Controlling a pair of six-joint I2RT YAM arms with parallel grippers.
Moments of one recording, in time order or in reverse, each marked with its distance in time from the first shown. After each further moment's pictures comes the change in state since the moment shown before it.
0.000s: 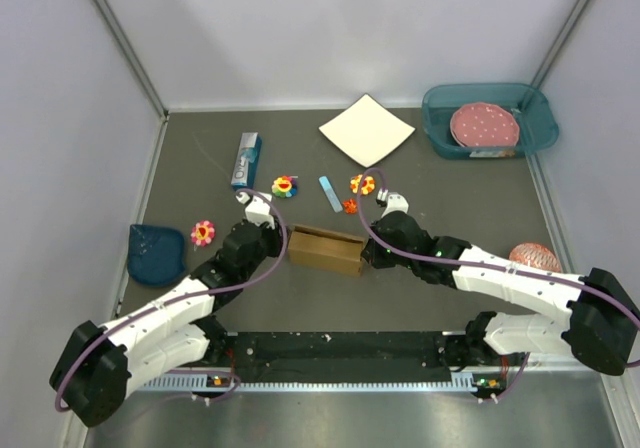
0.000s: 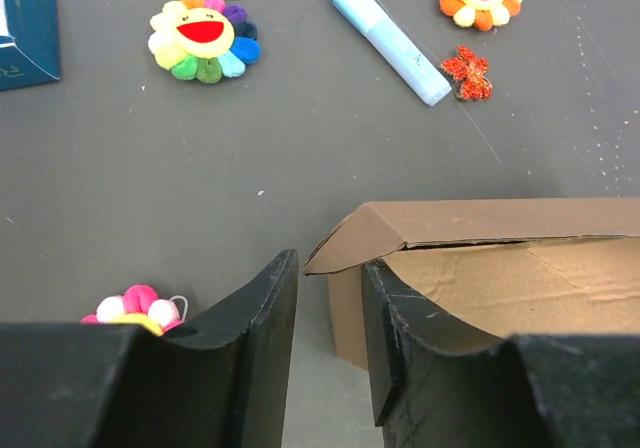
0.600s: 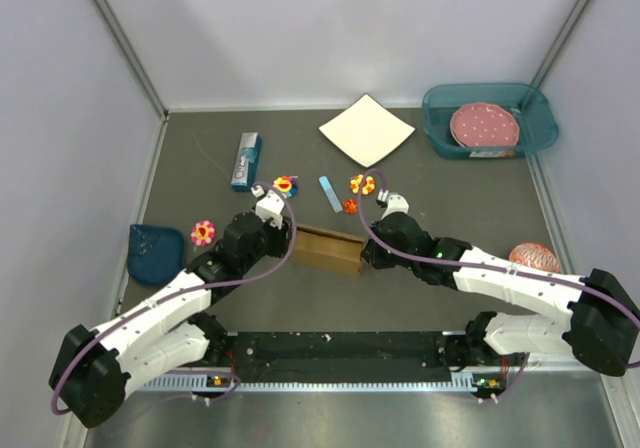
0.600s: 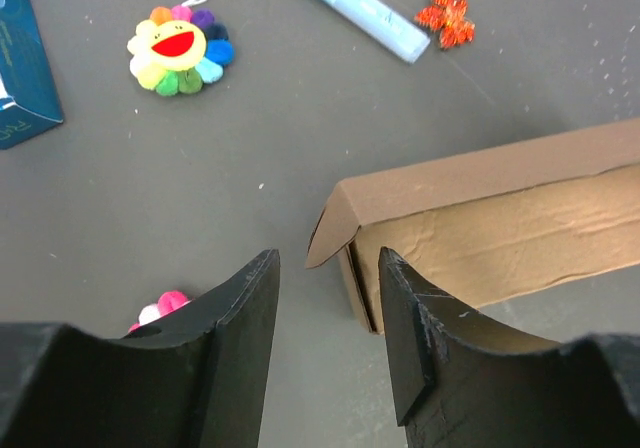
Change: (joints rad) left arm 0.001 -0.016 0.121 -0.195 0.097 0.184; right arm 0.000 -0.008 -0.013 0.016 -0.002 -0.004
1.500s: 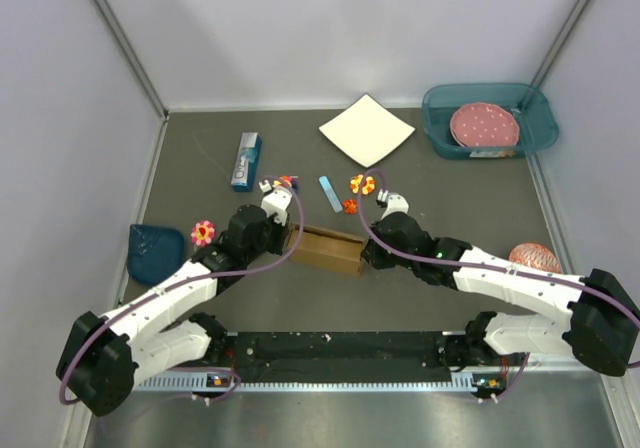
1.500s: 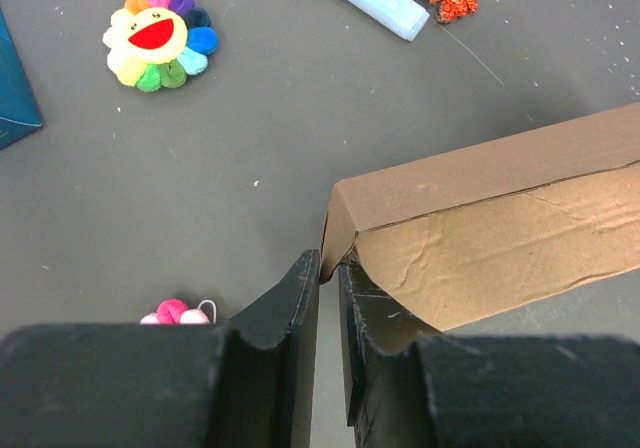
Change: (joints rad) left arm 0.039 0.100 0.051 -0.040 0.064 0.060; right arm 0.000 0.000 0.000 0.002 -0.002 -0.004
